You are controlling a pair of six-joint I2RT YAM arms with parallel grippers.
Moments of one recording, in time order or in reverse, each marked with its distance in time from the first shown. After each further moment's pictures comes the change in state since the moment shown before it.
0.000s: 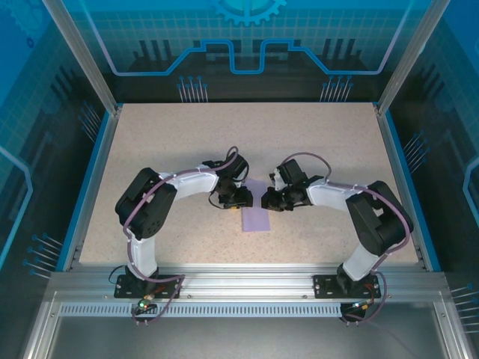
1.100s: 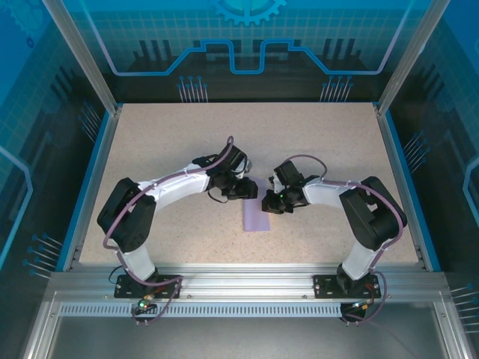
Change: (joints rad) left arm -0.014 -0.157 0.005 0.051 0.080 0.028; right arm 0.007 0.047 0.011 -0.033 0.033 0.000
